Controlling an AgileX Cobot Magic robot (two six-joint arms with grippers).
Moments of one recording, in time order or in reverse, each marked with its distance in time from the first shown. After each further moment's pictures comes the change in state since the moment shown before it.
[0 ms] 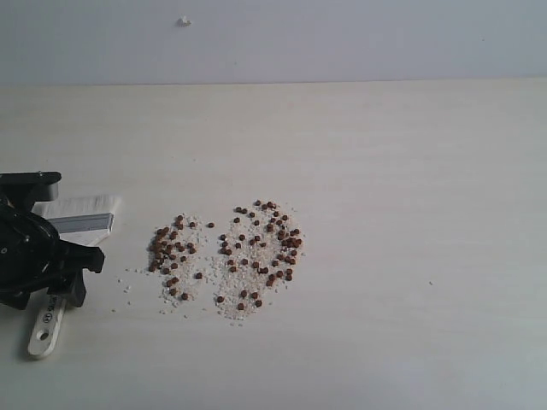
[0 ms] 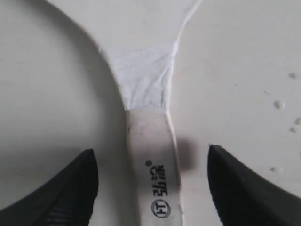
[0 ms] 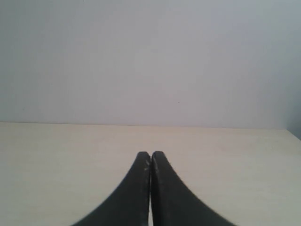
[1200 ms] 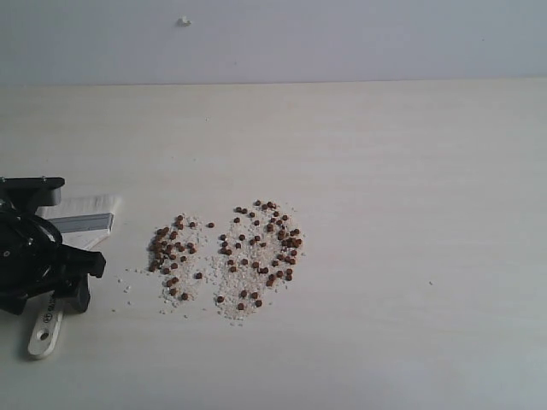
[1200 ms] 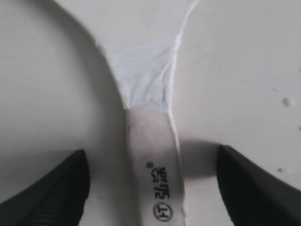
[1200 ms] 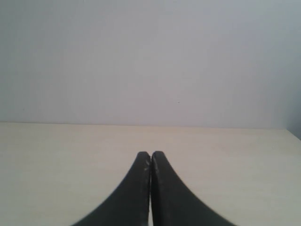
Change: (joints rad) left arm 0.000 0.029 -0.006 -0.002 0.011 0.008; right arm 0.000 0.000 0.000 0.000 0.000 0.000
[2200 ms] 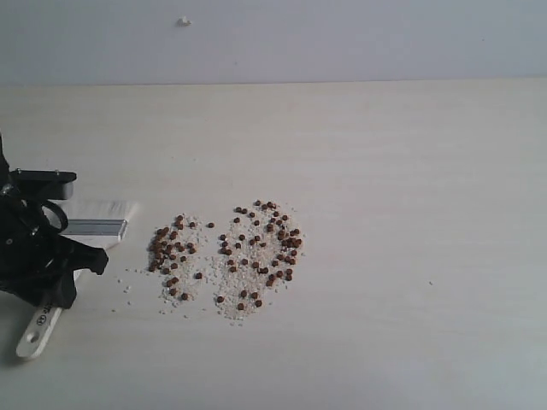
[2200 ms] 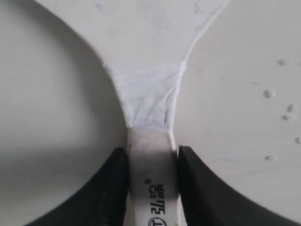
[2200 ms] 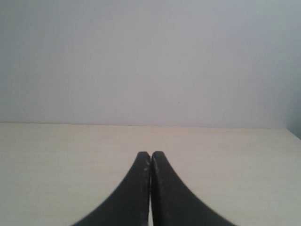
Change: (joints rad) left arm 0.000 0.025 -0.083 -0.009 0.106 0.112; right arm 0.000 0.000 0.000 0.000 0.000 0.002
